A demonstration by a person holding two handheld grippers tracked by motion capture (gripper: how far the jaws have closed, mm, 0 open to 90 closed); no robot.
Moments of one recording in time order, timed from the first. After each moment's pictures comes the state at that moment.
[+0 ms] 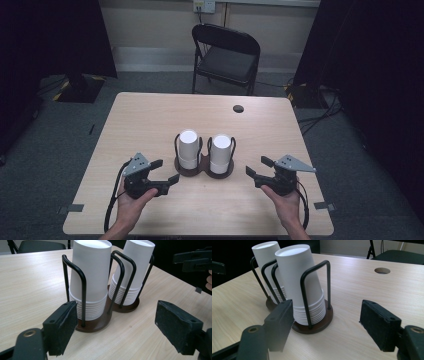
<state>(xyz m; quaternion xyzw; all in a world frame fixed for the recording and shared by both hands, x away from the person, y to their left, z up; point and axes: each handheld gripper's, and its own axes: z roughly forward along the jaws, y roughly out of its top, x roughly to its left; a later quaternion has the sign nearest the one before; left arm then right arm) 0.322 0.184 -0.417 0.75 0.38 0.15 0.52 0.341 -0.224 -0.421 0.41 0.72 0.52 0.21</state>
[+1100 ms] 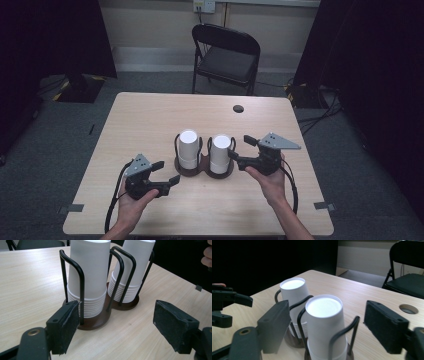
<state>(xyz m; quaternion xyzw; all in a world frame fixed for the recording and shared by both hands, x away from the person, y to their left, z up) 0.322 0.183 -0.421 0.75 0.38 0.14 0.52 0.375 -0.176 -0.373 0.33 0.73 0.56 0.19</state>
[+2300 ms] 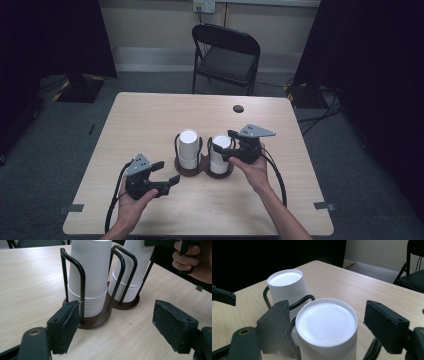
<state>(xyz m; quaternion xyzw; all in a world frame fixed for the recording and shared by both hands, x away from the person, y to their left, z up) 0.323 0.183 -0.422 0.75 0.39 0.14 0.52 0.421 -0.139 -0.396 0.32 0.76 0.54 0.17</state>
